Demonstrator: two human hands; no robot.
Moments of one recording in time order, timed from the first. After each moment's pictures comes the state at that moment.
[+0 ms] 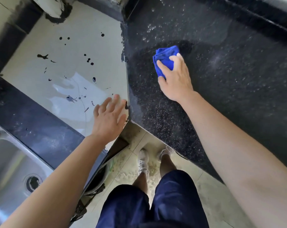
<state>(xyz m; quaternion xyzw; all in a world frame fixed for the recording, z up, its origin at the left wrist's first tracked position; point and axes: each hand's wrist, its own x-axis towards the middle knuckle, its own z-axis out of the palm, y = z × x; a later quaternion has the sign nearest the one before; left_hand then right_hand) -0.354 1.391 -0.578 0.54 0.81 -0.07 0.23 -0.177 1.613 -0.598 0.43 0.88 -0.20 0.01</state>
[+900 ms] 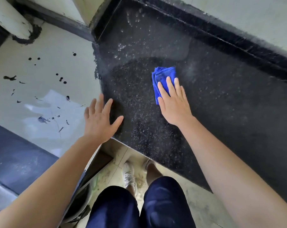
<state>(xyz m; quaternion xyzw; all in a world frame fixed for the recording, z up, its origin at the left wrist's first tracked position) -0.322 1.460 -0.575 0.55 0.81 -0.02 0.19 -0.085 1.605 -0.593 0.49 0.85 -0.15 0.10</state>
